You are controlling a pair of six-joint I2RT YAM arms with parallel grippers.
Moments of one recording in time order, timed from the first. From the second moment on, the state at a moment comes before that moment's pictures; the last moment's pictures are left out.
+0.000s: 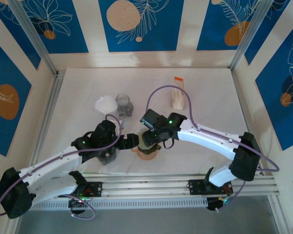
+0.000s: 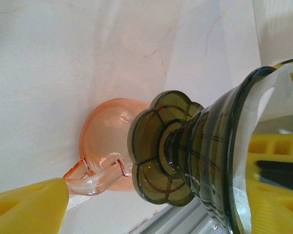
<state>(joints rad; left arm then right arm) -0.79 0.98 0.60 -0.30 0.25 -0.83 0.99 1.45 1.22 -0.98 0.15 0.52</state>
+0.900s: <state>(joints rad) -0.79 0.98 0.60 -0.30 0.25 -0.83 0.94 1.34 1.21 -0.97 0.17 0.52</state>
